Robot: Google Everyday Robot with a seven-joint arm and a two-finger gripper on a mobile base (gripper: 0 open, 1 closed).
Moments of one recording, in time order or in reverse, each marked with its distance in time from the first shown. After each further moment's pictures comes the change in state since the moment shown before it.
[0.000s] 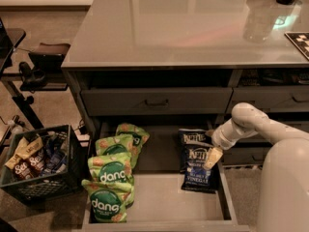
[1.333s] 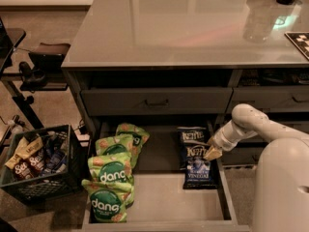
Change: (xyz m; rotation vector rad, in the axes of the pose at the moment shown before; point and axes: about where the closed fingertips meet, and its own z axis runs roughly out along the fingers) arm 0.017 -0.004 0.006 -0.017 0.038 -0.005
